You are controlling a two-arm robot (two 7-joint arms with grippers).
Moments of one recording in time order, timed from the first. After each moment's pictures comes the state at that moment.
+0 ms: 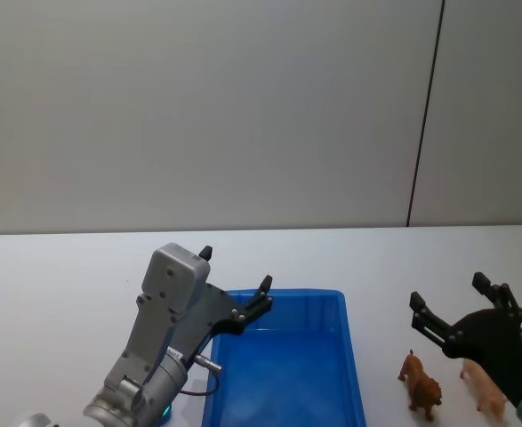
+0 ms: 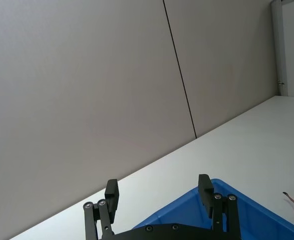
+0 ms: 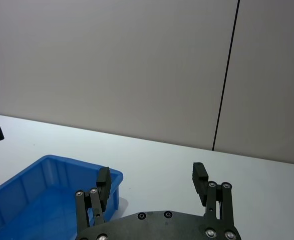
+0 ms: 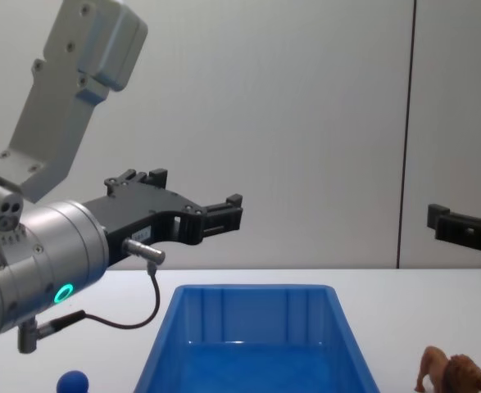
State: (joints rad) left arm -0.24 0.38 0.45 -1.63 -0.20 0.01 -0.01; right arm -0.01 0.34 -0.23 -1.77 0.29 0.03 0.07
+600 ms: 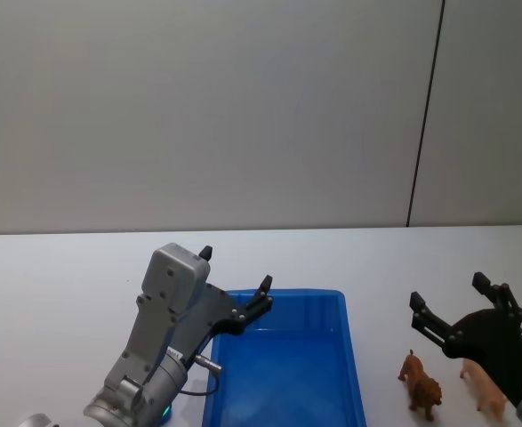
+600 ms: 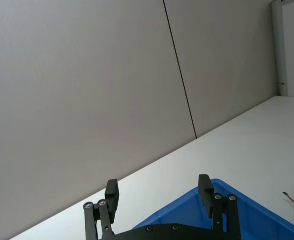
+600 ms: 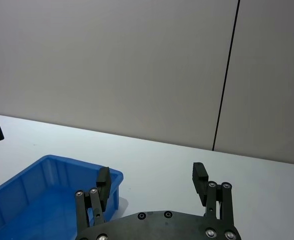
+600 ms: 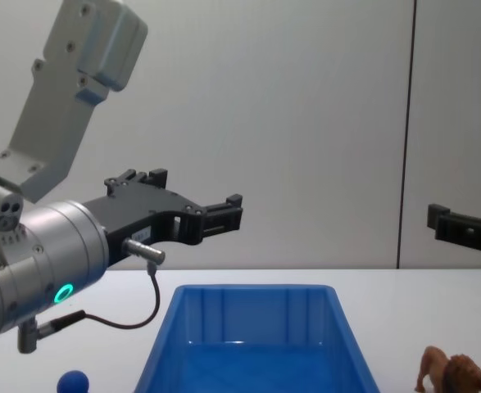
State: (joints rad) left arm -0.24 0.38 0.45 -1.63 -0.20 0.01 -0.01; right arm -0.01 0.34 -0.23 -1.77 0.29 0.03 0.07
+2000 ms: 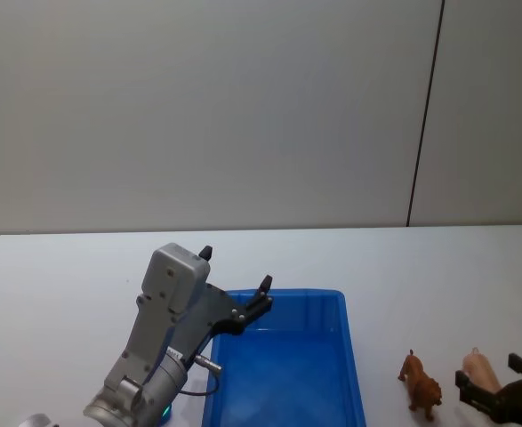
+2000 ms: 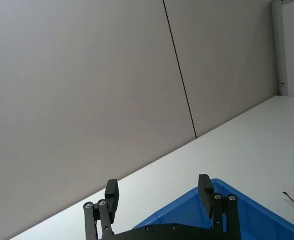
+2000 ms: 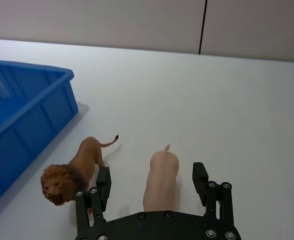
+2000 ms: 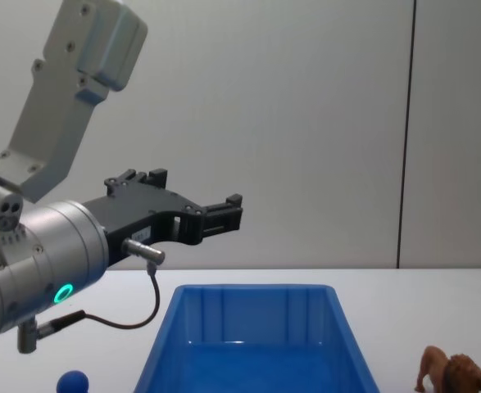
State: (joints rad) left arm -0.24 0.38 0.45 -1.63 -0.20 0.01 -0.01; right arm -0.01 0.42 -0.15 -1.57 0.39 0.18 0.21
